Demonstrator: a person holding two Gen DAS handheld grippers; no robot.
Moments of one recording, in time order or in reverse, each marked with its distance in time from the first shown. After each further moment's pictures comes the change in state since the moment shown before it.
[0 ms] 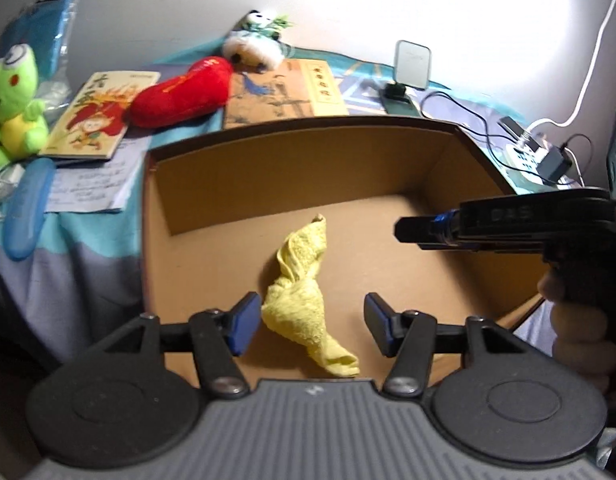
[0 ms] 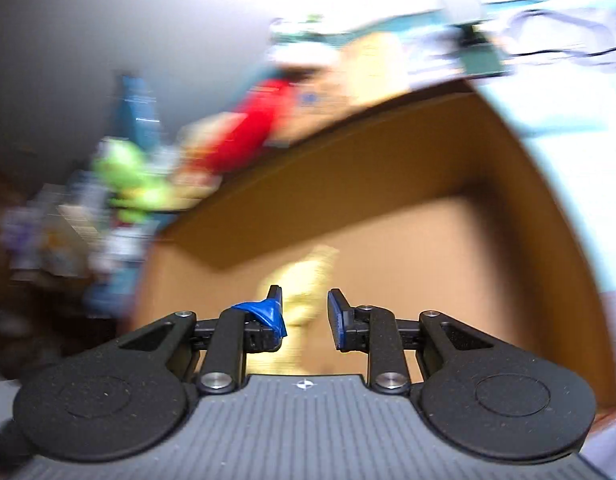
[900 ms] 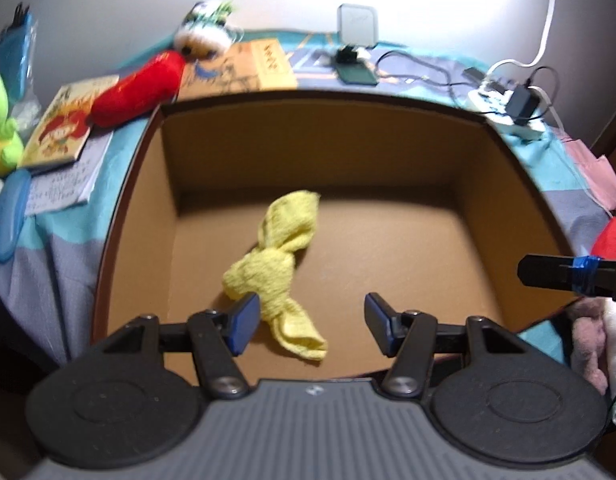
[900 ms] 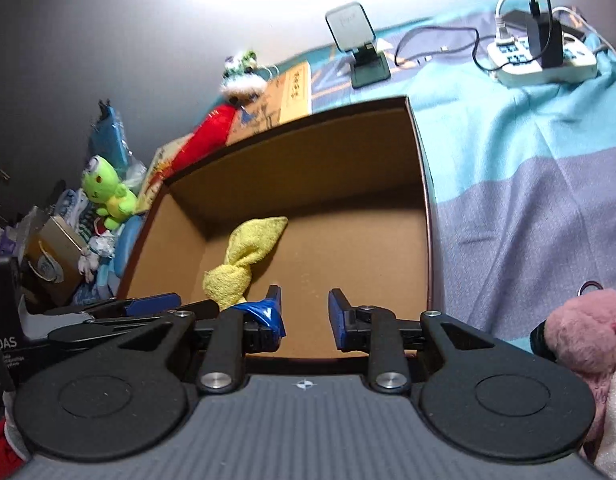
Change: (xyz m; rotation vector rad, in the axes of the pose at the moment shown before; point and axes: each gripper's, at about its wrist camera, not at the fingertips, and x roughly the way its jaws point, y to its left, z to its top) left arm -0.010 -0.060 -0.041 0.138 0.010 0.004; right arm -0.136 -0.050 -0.100 0.071 -0.146 -0.012
